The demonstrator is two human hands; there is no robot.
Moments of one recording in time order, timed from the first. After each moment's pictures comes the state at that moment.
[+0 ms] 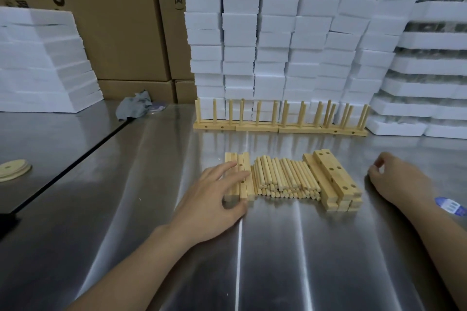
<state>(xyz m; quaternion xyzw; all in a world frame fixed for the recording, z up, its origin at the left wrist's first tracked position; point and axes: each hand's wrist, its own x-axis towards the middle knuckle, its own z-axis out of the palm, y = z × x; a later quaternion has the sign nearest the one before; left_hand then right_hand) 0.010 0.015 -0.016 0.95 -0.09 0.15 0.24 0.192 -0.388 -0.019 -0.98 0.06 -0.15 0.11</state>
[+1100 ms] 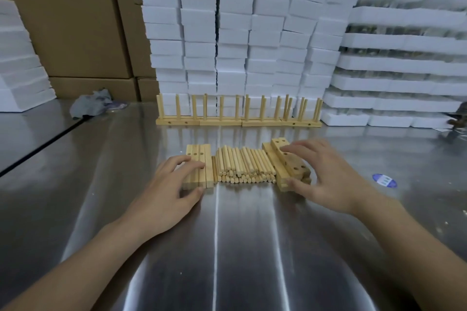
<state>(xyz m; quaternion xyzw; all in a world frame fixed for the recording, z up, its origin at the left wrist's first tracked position) 0.003 0.015 -0.022 0.95 -0.07 0.16 0.26 0.079 -0.340 0.022 -0.92 -0.32 -0.18 0.15</state>
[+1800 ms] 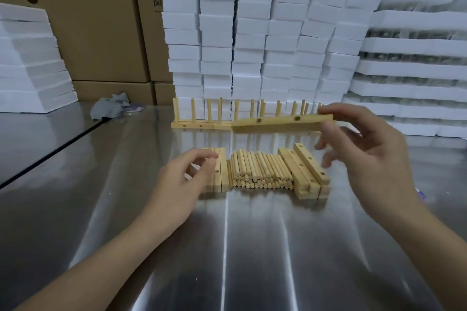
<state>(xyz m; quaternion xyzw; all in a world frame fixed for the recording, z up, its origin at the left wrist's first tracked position) -0.008 -0.004 -0.002 0.82 -0.05 0.27 0.51 0.032 -0.300 0.066 -0.67 -0.32 -0.26 0.62</state>
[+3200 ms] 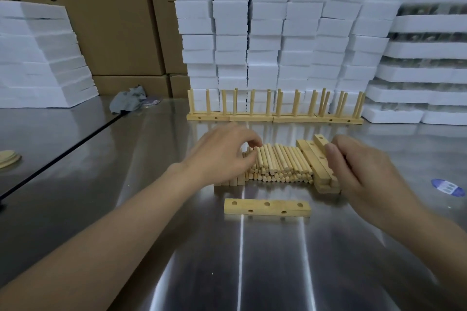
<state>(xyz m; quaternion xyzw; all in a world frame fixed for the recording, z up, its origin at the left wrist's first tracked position) 0.058 -0.016 0.033 0.95 -0.18 0.21 0.14 0.050 -0.299 0.025 -0.88 -0.30 -0.26 0.27</state>
